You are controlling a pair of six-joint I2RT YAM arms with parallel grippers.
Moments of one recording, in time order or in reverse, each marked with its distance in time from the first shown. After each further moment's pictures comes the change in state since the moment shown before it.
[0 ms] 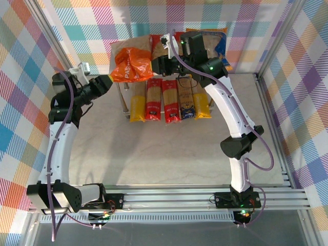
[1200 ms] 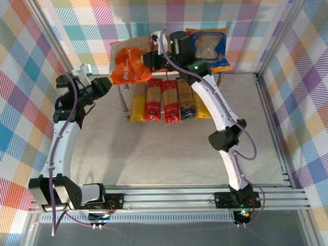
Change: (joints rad) left arm 0.005 0.021 -0.084 0.146 0.016 -0.018; right arm 0.010 0.239 0.188 0.175 -0.029 0.043
